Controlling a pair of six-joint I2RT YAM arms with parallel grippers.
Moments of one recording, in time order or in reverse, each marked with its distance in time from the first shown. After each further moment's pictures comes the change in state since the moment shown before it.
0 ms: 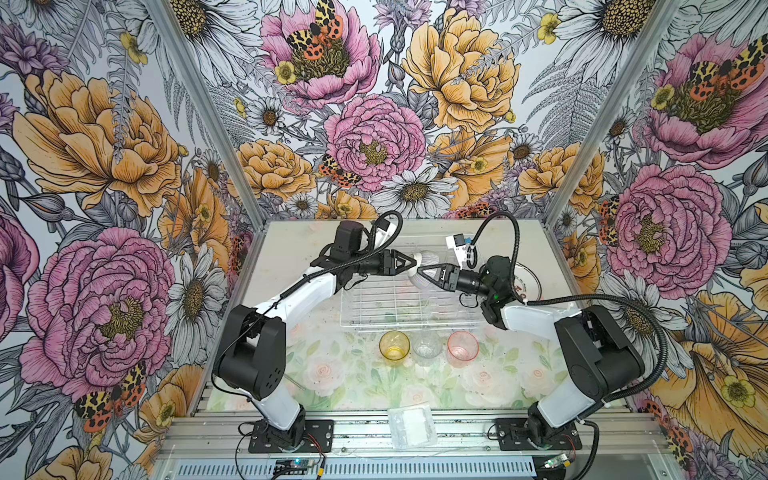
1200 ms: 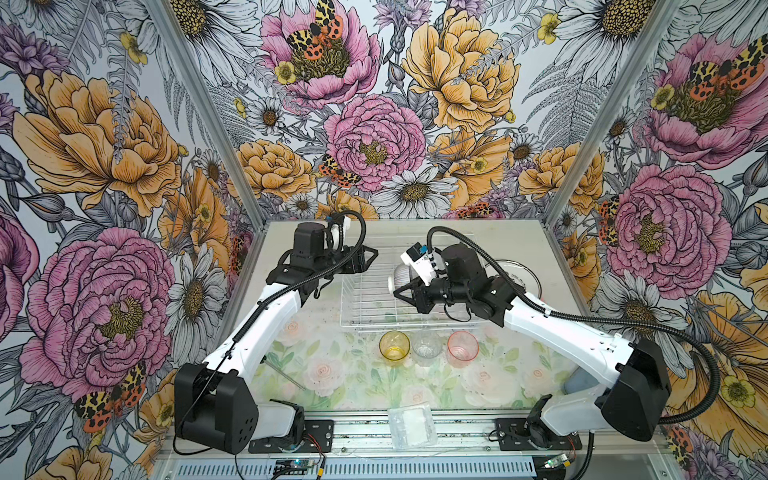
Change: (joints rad) left arm 0.167 -0.310 -0.090 -0.258 -0.380 0.120; right arm 0.436 -0.209 0.459 -1.378 0.555 -0.863
